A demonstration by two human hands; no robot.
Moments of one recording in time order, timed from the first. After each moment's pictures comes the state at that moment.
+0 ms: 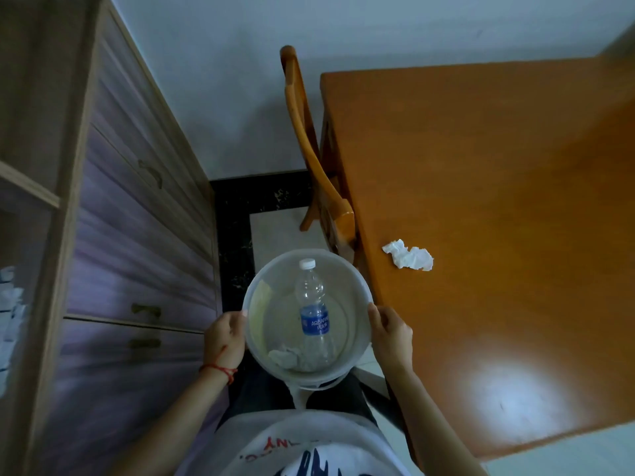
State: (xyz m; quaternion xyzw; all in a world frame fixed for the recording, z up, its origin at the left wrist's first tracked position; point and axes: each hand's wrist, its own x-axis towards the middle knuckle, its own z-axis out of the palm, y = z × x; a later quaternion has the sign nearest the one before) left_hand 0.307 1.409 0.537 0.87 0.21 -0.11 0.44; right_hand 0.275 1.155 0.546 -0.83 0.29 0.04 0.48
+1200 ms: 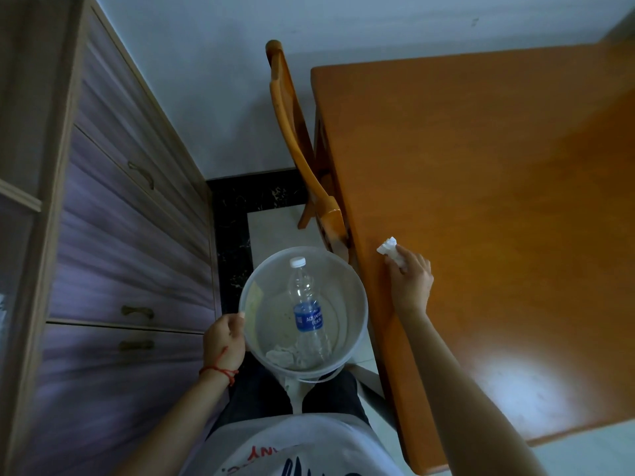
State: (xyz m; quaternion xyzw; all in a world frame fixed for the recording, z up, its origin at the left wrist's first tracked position) left_hand 0.306 1.389 0.531 0.88 0.22 -0.09 0.41; right_hand 0.345 1.099 0.543 -0.88 0.26 -0.11 0.39
